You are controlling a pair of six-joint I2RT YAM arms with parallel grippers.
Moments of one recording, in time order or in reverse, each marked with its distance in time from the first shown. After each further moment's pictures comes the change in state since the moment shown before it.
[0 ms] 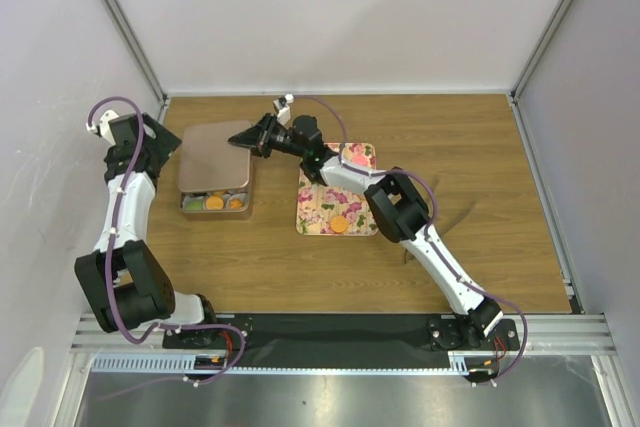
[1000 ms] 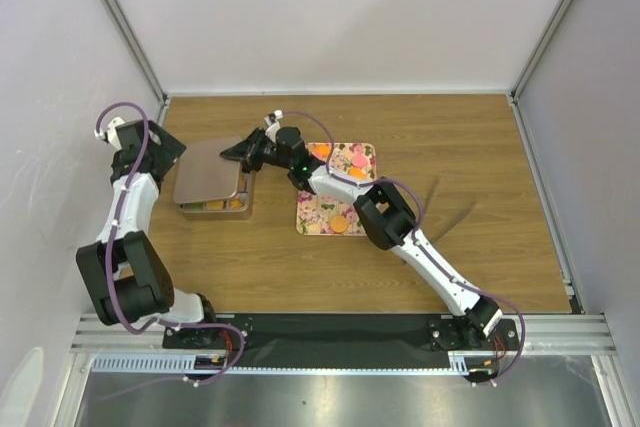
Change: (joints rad) left arm 0.000 0.034 -0.058 0.050 0.012 -0.009; right arm 0.057 0.150 0.187 -0.193 0.105 0.002
